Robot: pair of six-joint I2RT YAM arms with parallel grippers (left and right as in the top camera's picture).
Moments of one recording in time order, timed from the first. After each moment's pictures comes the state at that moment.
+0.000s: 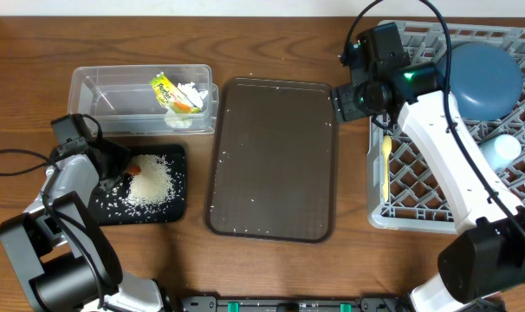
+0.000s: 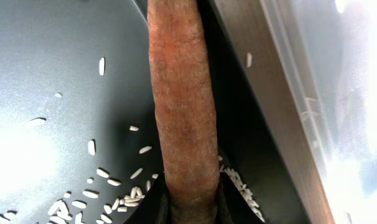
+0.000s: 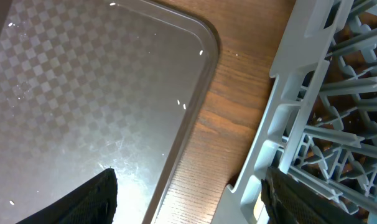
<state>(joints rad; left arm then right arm) 0.44 1.71 0.91 -0.38 0.15 -0.71 0.30 1.76 1.60 -0.97 -0.01 0.04</state>
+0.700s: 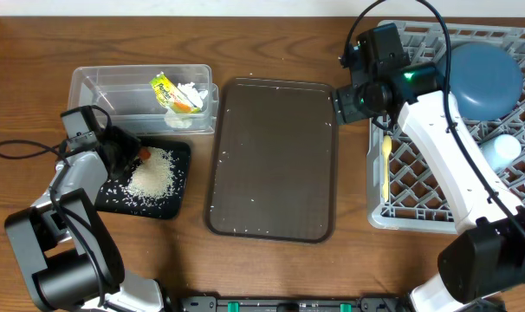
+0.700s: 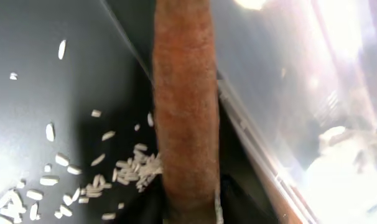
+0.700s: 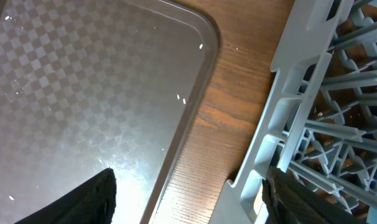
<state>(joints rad) 0.38 1.72 0.90 -0.29 0.24 -0.64 0.30 1.76 1.60 -0.98 -0.01 0.04</state>
